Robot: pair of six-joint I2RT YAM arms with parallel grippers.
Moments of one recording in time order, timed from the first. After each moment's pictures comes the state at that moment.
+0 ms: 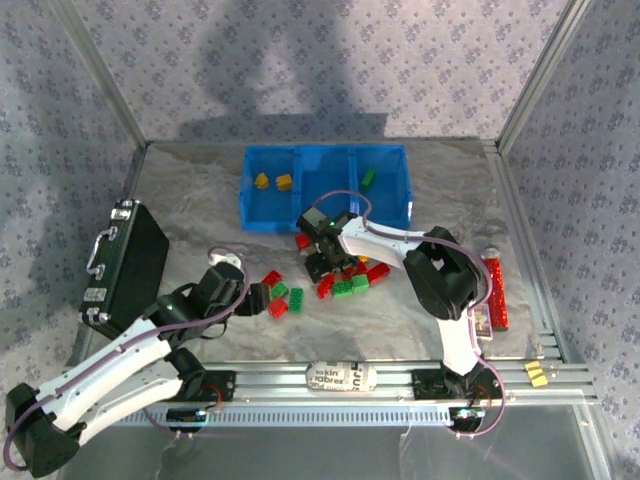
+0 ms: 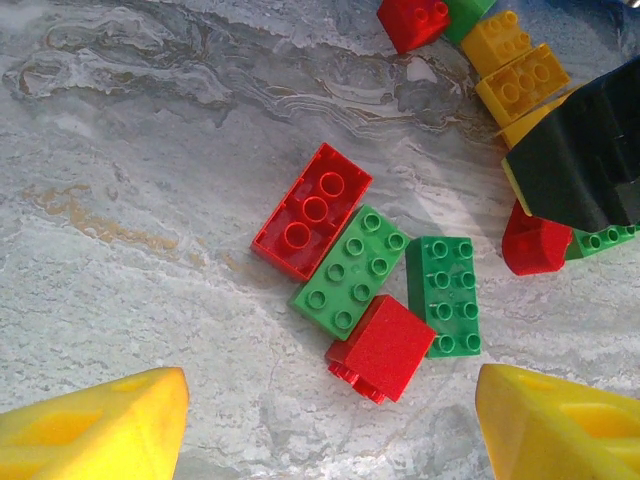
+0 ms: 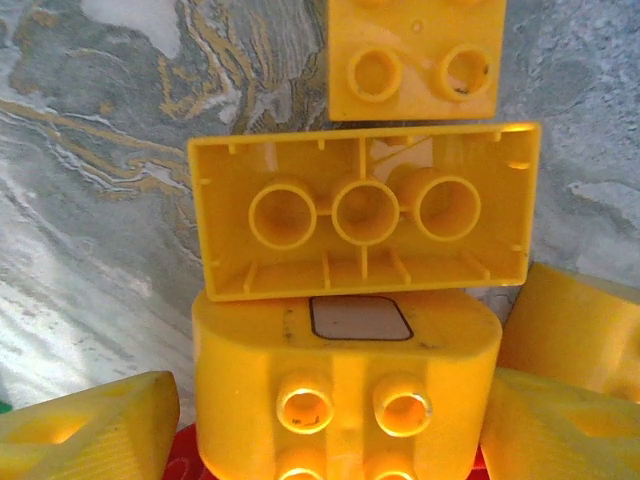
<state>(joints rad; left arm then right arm) -0.80 0.72 0.57 -0.69 -0.20 -0.70 0.81 1.99 1.43 -0.83 0.10 0.33</state>
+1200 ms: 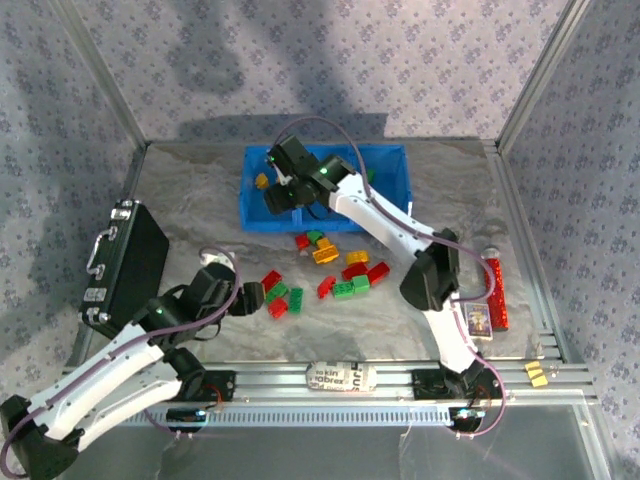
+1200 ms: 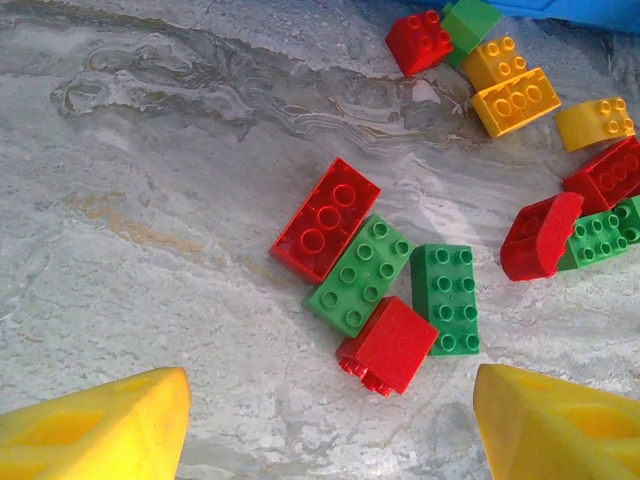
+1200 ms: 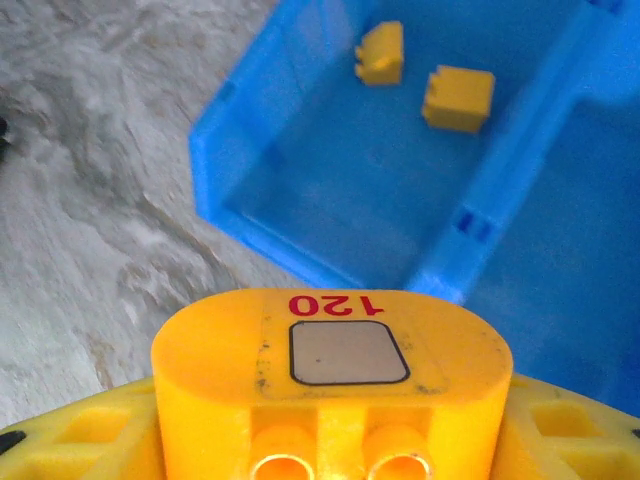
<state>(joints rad) -0.79 0.66 0.60 -0.77 -0.21 -0.70 0.81 2.19 2.31 -1.01 0.07 0.24</state>
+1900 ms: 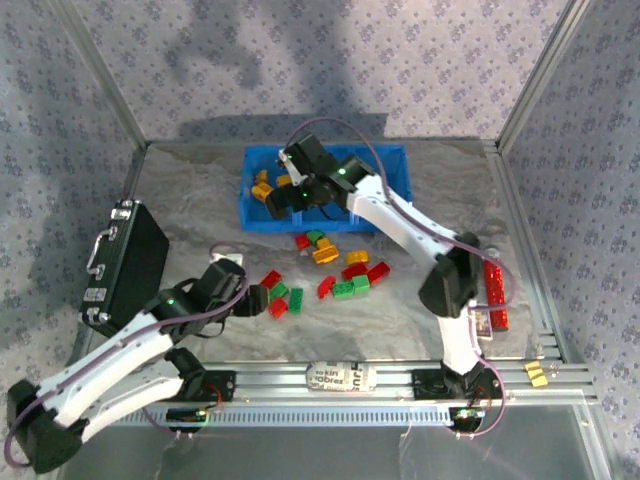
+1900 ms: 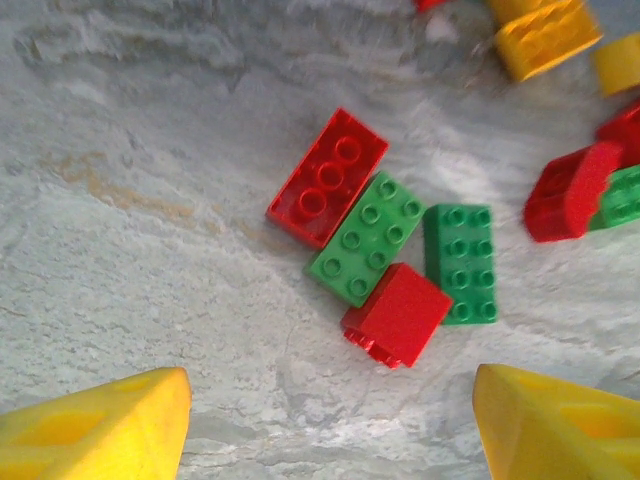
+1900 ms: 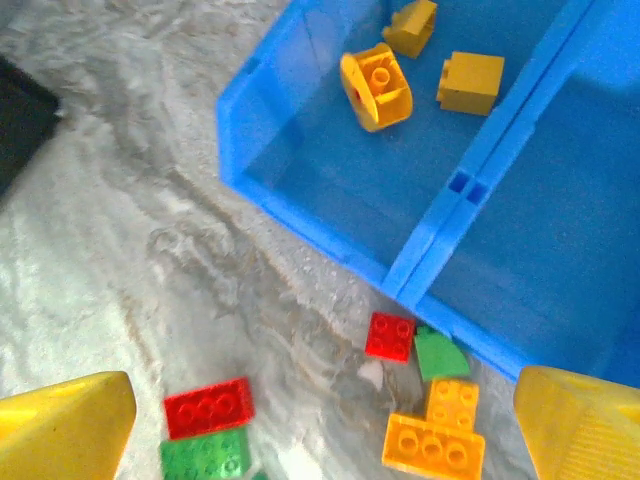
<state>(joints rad) -0.79 0.82 0.62 -0.78 -0.17 -0.68 0.79 1.92 1.98 -0.91 -0.02 0.21</state>
